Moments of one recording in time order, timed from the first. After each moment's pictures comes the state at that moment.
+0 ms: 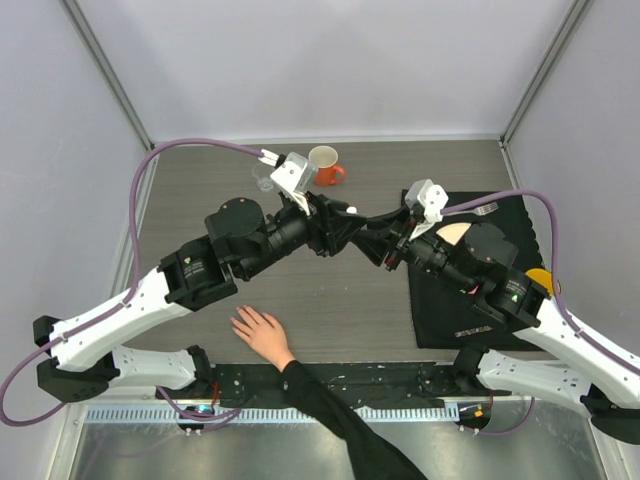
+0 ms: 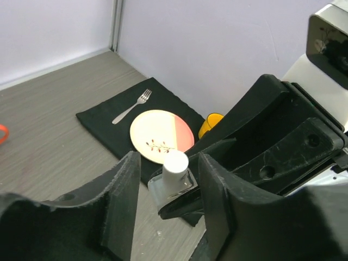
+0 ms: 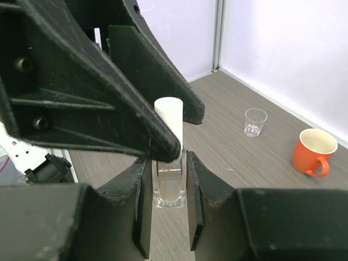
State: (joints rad) left arm -1.14 1.15 1.41 -0.25 -0.20 -0.30; right arm 0.96 0.83 1.04 -0.10 -0.04 0.06
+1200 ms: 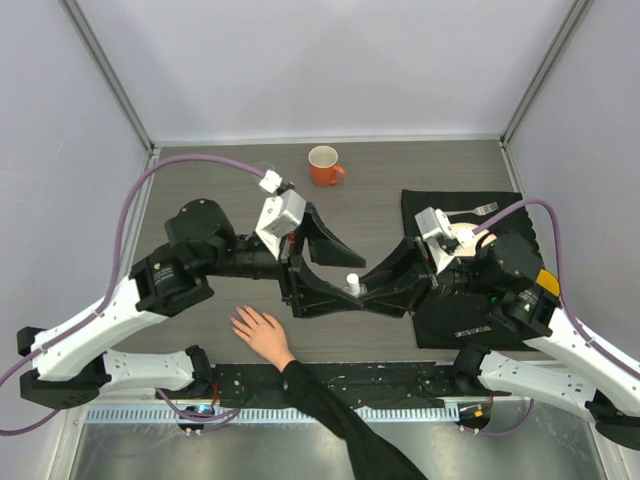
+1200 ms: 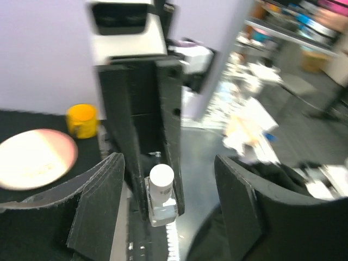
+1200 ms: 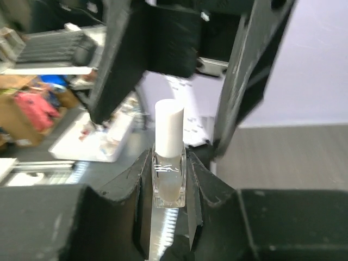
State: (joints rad) left arm -1.14 1.09 1.44 -0.21 0.62 -0.31; right arm 0.96 0.75 0.99 0.07 -0.72 0.37
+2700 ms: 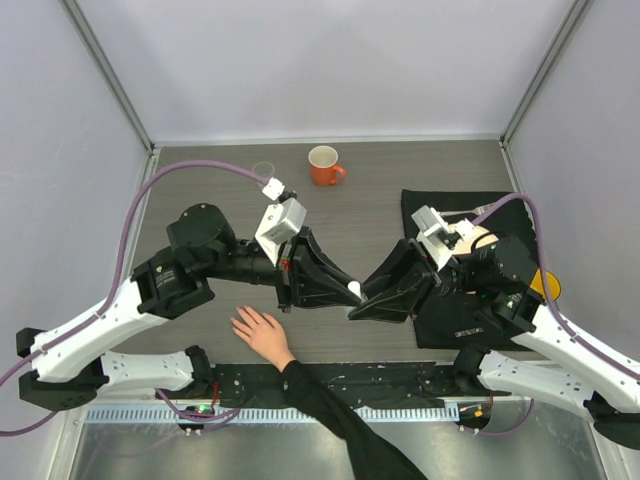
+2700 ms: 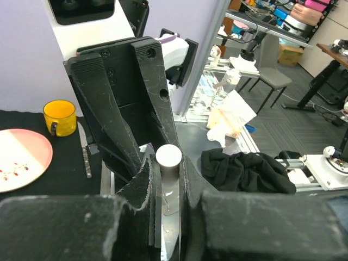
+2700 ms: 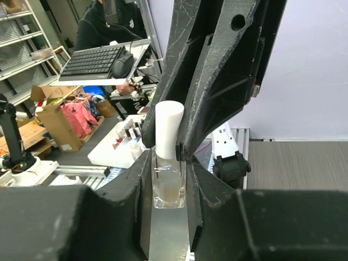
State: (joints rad) left arm -1.14 1.05 1.39 -0.21 0.61 -0.32; right arm 0.96 0.77 0.93 0.28 -0.80 0.53
